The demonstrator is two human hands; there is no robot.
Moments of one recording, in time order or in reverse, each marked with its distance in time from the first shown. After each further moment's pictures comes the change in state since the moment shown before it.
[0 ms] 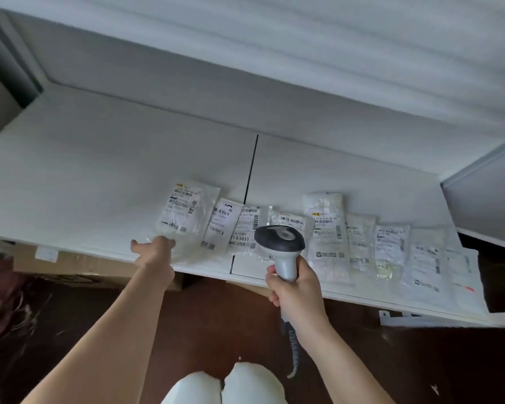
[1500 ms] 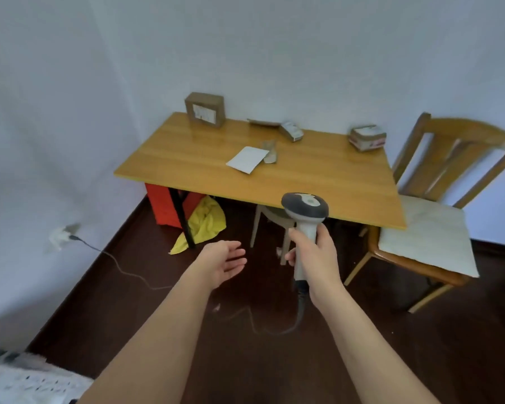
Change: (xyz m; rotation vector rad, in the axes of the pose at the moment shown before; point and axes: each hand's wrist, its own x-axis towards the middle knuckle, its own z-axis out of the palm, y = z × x) left_hand -1.062 -0.520 0.328 1.291 -1.465 0.130; right_hand -0.542 0.148 -0.892 0.790 1.392 0.009
